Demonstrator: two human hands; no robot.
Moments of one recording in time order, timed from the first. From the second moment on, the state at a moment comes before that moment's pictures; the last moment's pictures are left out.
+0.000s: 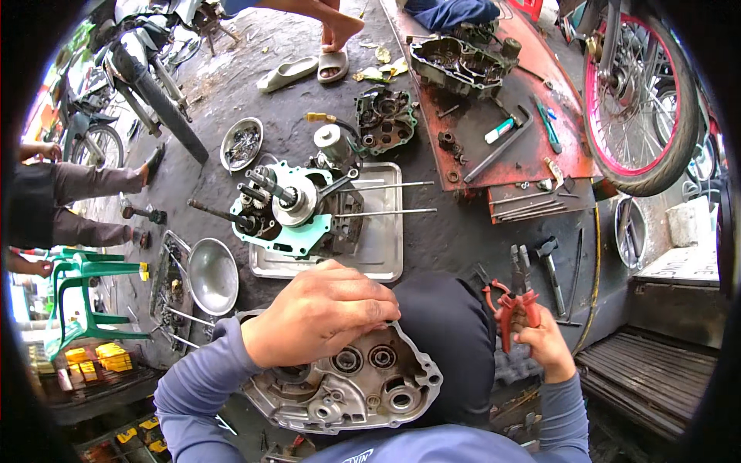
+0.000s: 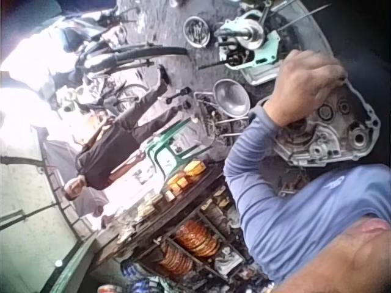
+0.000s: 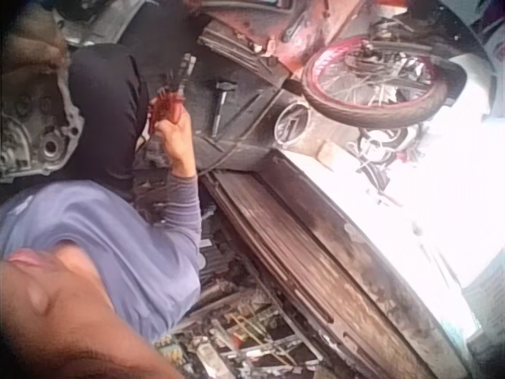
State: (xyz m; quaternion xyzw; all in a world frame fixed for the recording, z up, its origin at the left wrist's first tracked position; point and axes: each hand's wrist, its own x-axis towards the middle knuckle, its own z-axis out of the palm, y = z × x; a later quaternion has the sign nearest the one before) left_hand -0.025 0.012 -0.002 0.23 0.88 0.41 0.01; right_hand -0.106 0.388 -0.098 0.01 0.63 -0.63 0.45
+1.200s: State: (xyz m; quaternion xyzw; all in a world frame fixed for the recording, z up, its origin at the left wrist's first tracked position) left_hand 0.001 0.020 0.022 0.10 0.96 0.24 0.08; right_hand -0.053 0.321 -0.022 0.00 0.19 -0.52 0.83
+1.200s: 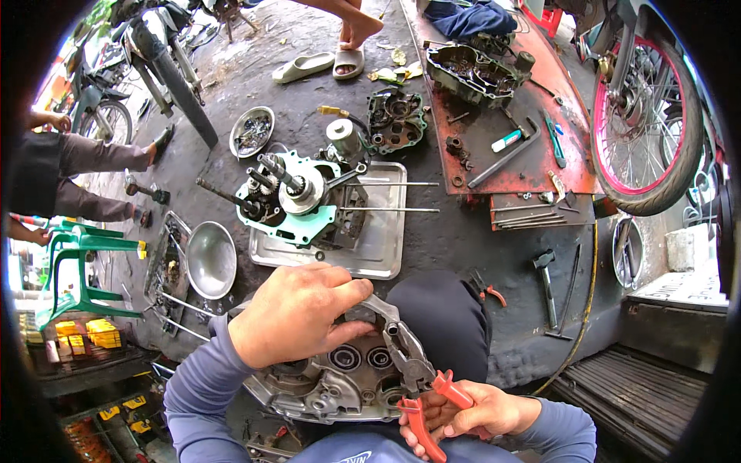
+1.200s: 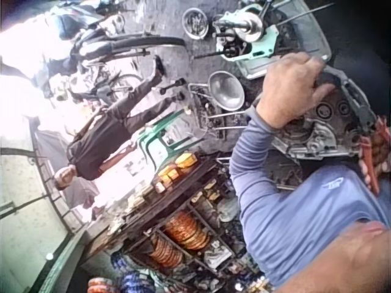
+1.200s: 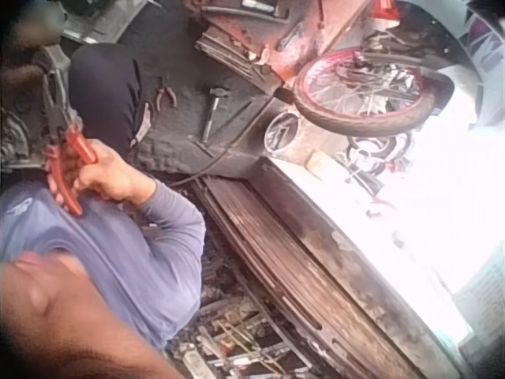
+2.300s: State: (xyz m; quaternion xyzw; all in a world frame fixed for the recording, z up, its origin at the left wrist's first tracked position) left_hand -0.015 -0.002 0.021 -0.03 0.93 0.27 0.26; right_hand -0.102 0.513 -0.252 0.03 0.96 -0.20 0.17
